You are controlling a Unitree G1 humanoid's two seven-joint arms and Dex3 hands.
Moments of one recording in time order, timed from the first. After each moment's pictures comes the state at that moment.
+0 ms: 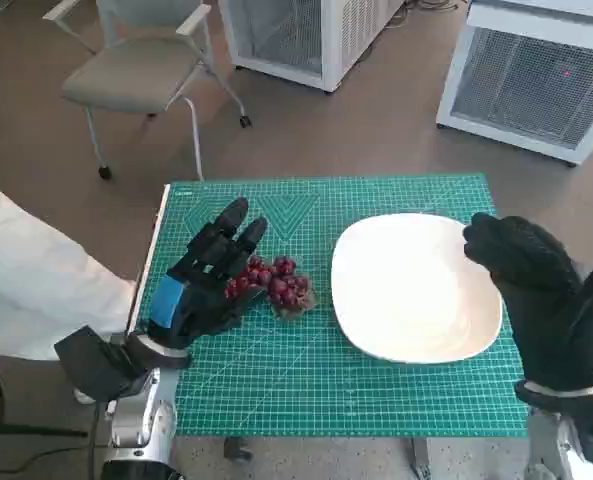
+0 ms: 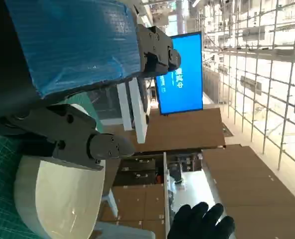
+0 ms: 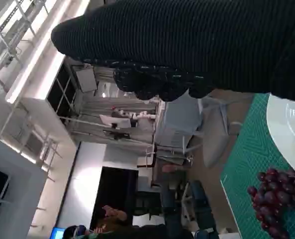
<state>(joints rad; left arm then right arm) -0.39 0.15 0.16 0.33 -0.35 -0.32 -0.56 -0.25 -0.19 -0.19 -0.18 0.41 -0.10 0.32</state>
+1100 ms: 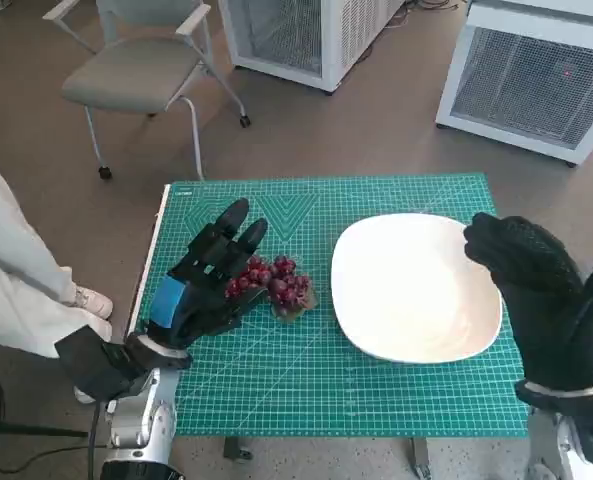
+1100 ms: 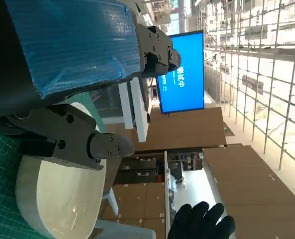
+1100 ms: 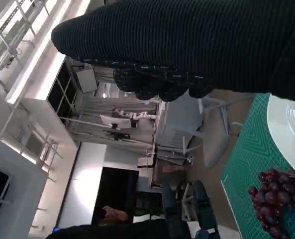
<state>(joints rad) -0.39 0.15 0.15 0.33 -0.35 -0.31 -0.57 -0.25 -0.19 -0.20 -0.18 0.41 -0.10 0.32</state>
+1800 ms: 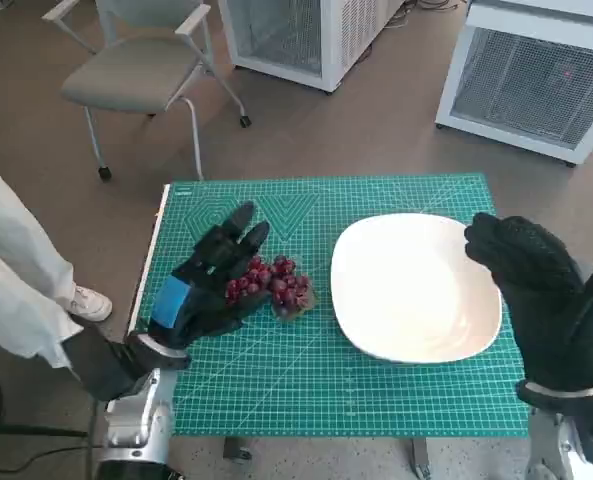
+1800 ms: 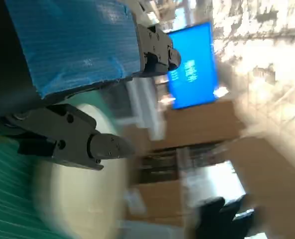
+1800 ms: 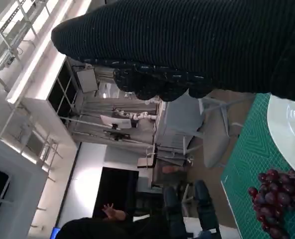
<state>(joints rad) -0.39 0.25 0.11 0.31 -0.15 -0.34 -0.53 -0.25 -0.19 -0.20 -0.18 0.41 -0.10 0.32</state>
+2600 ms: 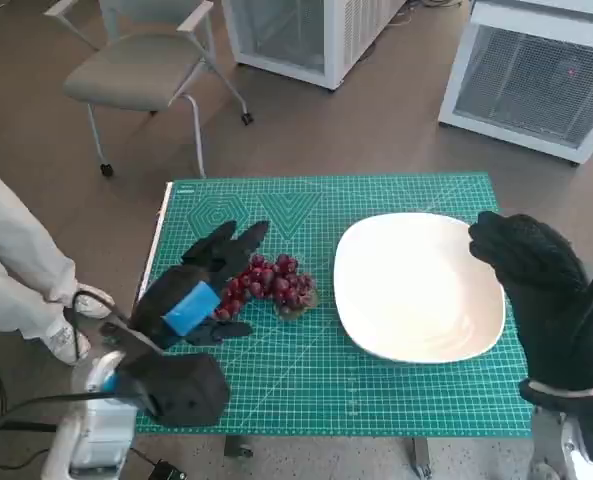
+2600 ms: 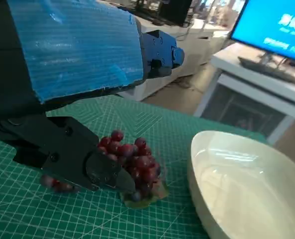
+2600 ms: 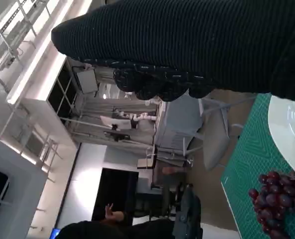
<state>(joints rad) -0.32 0.43 -0.08 -0.20 0.60 0.09 -0.40 -0.25 -0.19 -0.21 -0.18 0.41 -0.10 0.32</state>
